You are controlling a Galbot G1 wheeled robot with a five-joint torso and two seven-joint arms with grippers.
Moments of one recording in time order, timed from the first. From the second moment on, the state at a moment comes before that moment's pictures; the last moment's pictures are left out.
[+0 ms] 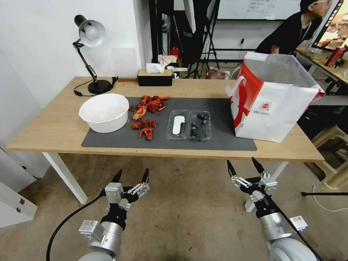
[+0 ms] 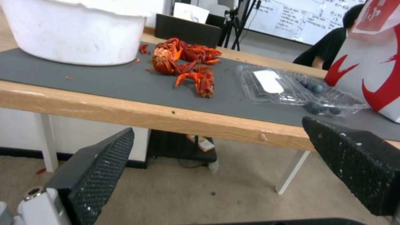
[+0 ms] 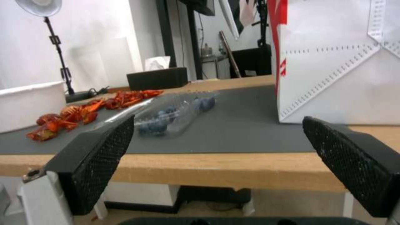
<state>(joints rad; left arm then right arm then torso) 1.81 -1.48 -0.46 -2.23 -0.31 0.00 0.05 -1.67 1.12 0.48 2.01 0.48 0.36 -0.02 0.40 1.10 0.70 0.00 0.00</state>
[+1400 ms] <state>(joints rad) 1.40 -1.22 -0.31 -2.32 -1.45 0.27 -0.27 -1.77 1.12 0.48 2.01 0.51 0.38 -0.05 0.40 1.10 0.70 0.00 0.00</state>
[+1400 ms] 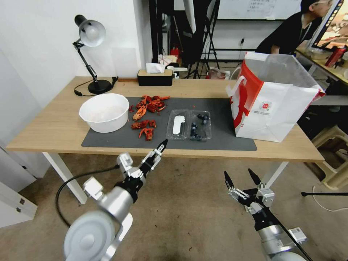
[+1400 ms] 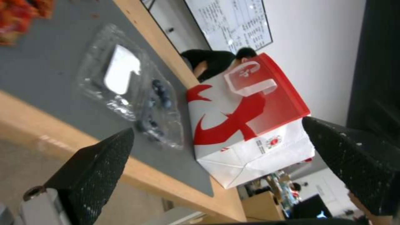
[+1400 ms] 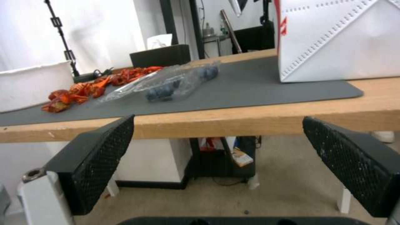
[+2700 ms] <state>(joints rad) 0.86 -1.31 0.03 -1.93 -1.57 0.21 -0.70 -1.79 1.16 0.47 1.98 0.47 0.40 -0.06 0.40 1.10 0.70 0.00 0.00</state>
